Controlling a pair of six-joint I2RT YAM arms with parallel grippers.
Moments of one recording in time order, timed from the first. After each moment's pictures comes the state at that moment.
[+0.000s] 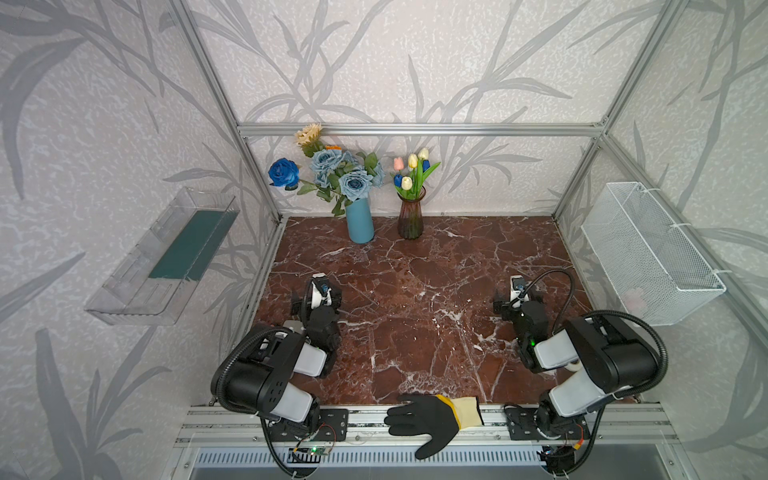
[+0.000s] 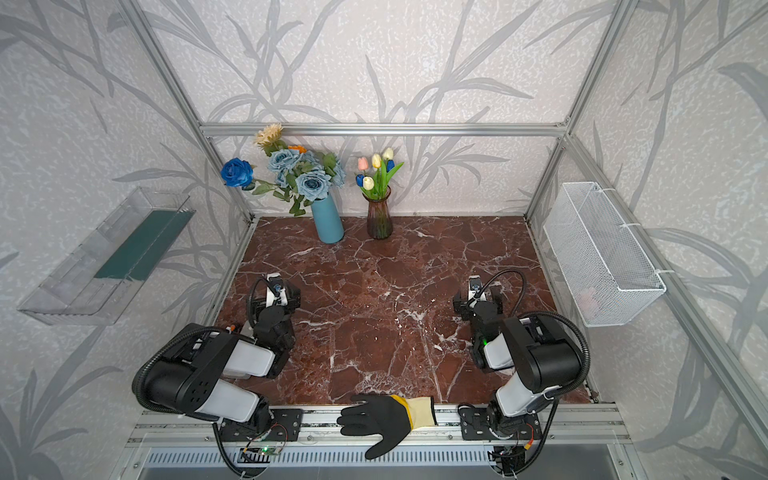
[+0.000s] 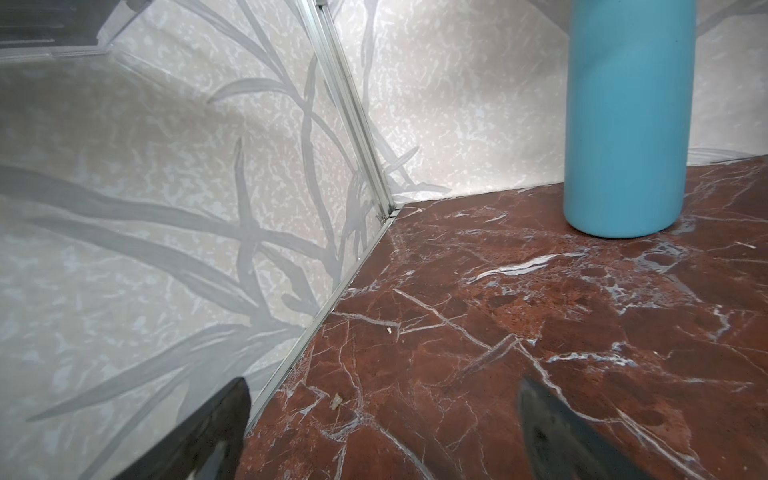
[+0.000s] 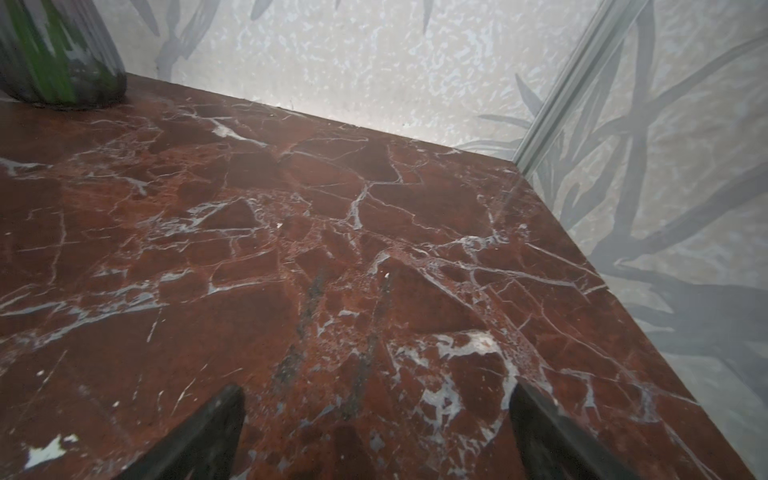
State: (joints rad) left arm -0.27 1.50 0.14 1.31 -0.74 0.28; right arm 0.19 1.62 0.17 1.20 0.26 -0.13
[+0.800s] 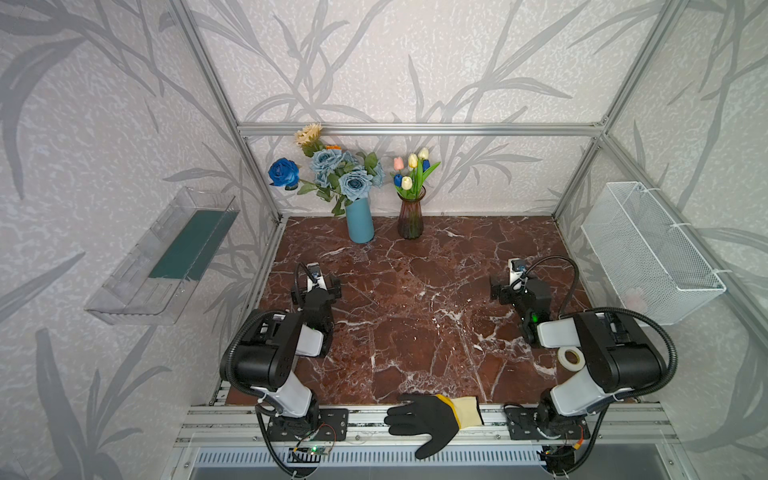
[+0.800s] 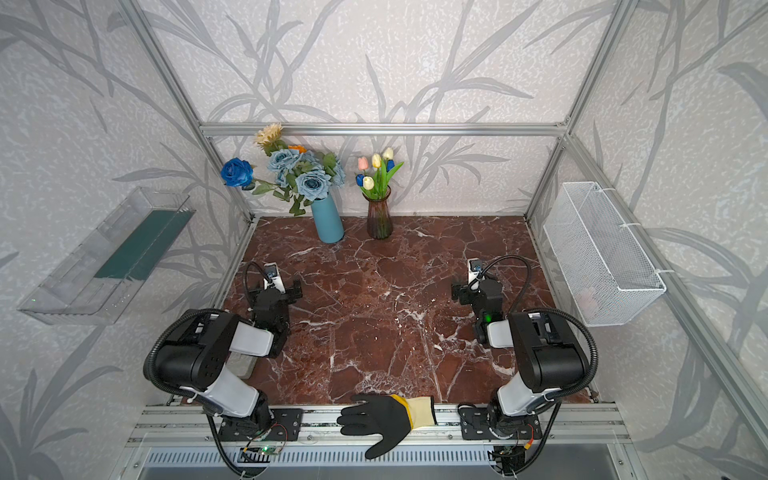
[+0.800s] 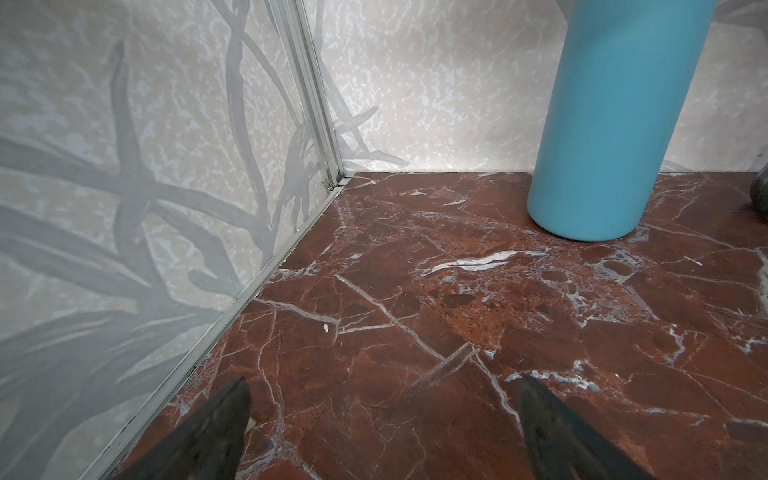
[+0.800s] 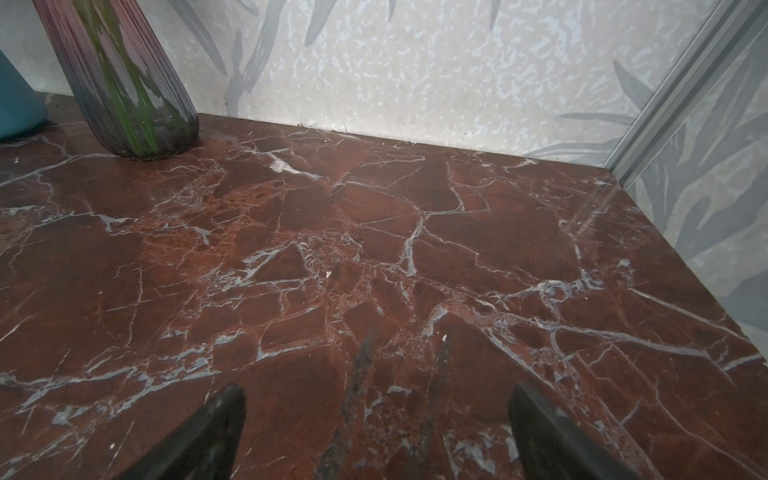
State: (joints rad) left arm -0.10 1.61 0.30 1.11 -0.48 0.05; right arm 0.08 1.60 0.37 0.90 0.00 -0.08
